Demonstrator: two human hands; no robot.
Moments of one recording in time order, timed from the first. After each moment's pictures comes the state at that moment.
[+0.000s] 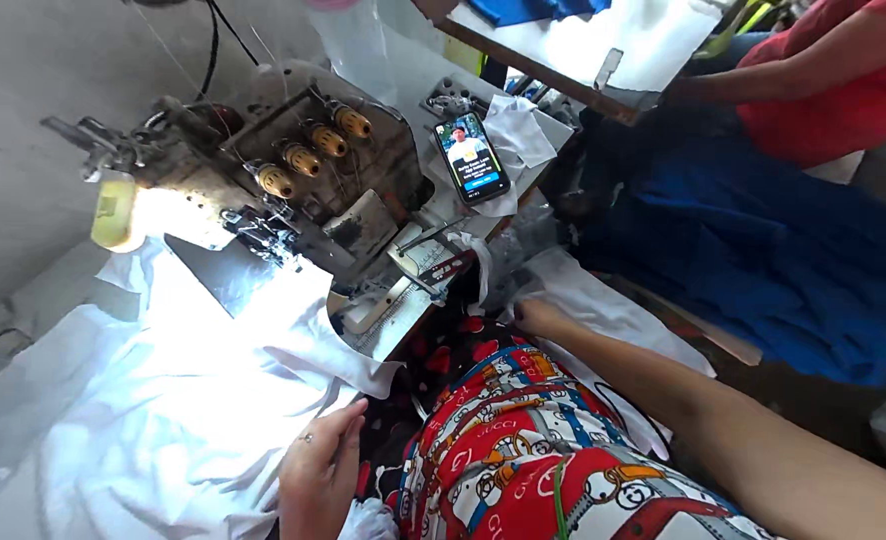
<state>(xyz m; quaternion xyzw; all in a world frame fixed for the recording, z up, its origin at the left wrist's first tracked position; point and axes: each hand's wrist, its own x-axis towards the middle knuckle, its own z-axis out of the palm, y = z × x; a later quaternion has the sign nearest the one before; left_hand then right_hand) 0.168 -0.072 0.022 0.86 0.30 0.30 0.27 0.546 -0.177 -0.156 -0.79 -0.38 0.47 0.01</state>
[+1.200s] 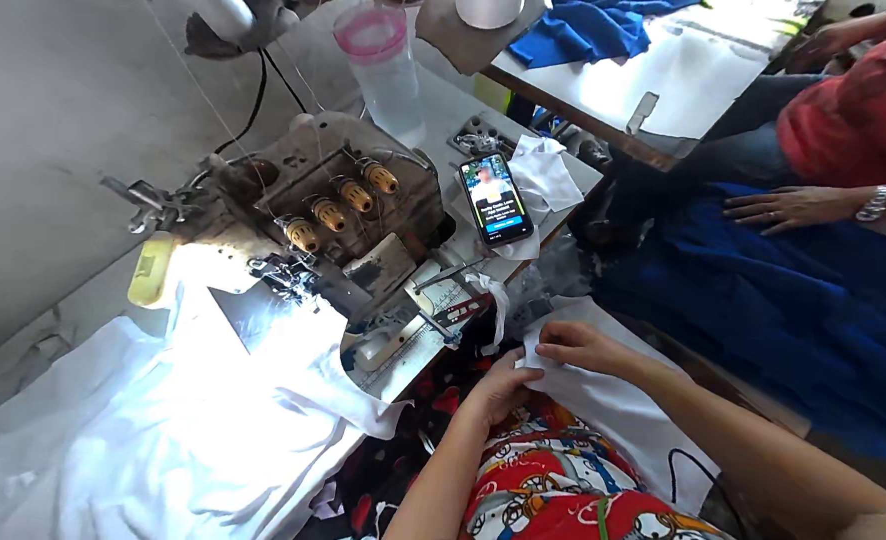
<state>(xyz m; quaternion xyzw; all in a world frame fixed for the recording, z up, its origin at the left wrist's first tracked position) 0.397 -0.096 -0.065 0.38 0.34 -0.07 0.86 0.586 -0.190 -0.056 -0.64 -0.47 0.51 0.34</state>
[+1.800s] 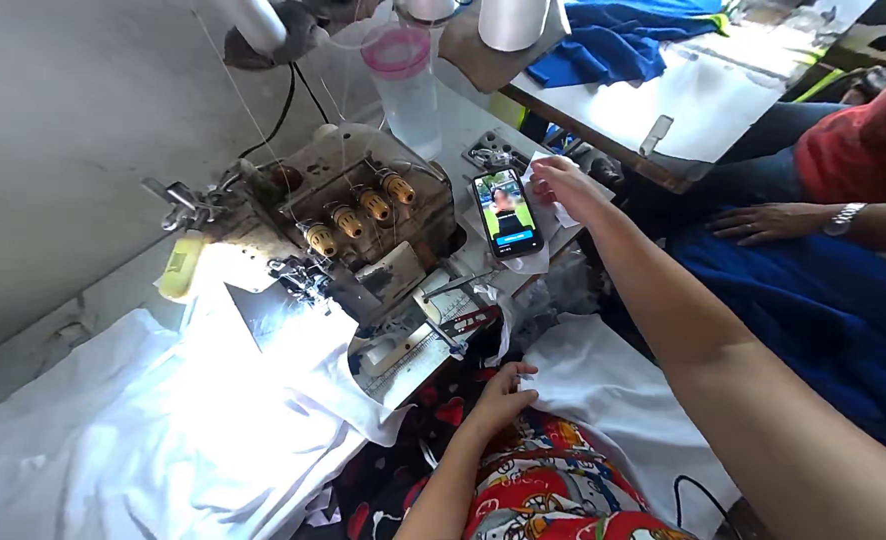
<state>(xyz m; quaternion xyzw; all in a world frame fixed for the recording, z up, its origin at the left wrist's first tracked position) 0.384 -0.092 -0.075 0.58 0.32 -0.05 0.75 0.701 0.009 0.017 -0.73 -0.31 0.35 0.49</state>
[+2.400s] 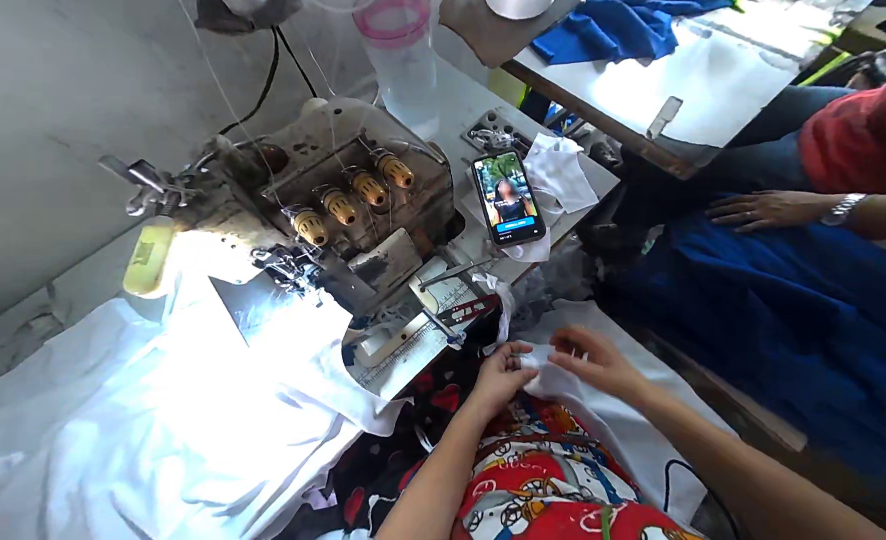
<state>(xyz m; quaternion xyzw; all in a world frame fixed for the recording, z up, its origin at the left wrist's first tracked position) 0.394 -0.093 -0.076 0.53 0.35 -0.01 0.77 0.575 -0.215 -0.074 -0.68 -0.47 0.39 0.41</state>
